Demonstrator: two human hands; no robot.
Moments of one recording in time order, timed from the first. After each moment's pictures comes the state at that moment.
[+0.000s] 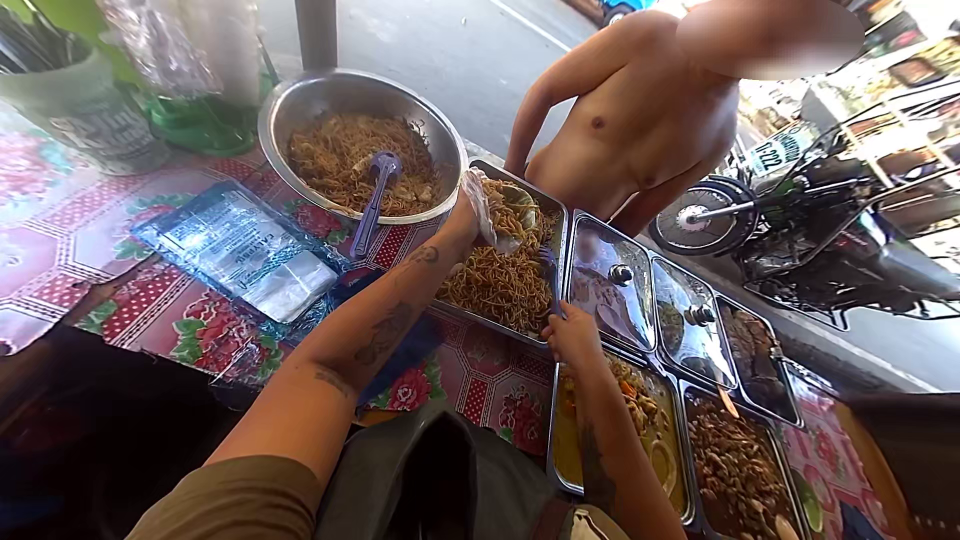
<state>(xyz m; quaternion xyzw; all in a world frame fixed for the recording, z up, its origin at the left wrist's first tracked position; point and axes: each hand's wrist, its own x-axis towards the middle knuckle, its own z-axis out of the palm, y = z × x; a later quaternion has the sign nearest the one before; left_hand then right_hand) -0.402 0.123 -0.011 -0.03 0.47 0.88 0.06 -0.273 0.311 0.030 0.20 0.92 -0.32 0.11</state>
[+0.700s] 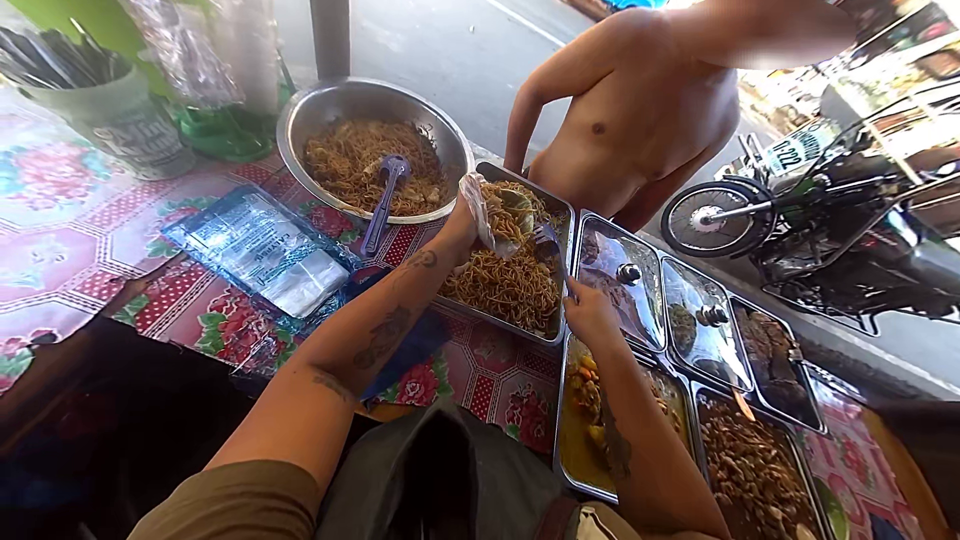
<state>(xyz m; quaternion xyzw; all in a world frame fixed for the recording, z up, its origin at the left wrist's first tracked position) -0.376 0.115 0.000 -0.06 0.50 0.86 0.06 -0.301 0.332 0.041 0.07 0.98 -0.14 0.13</state>
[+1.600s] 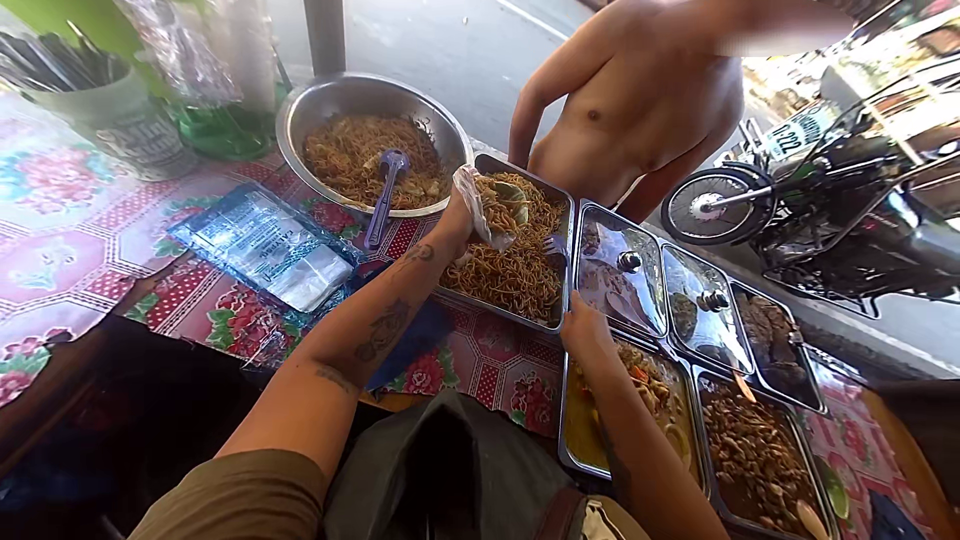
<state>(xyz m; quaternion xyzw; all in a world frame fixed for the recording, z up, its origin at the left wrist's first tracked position) -0.373 0.108 -0.002 -0.09 0.51 0.85 0.07 -0.261 0.317 0.033 0.12 0.97 -0.09 0.17</state>
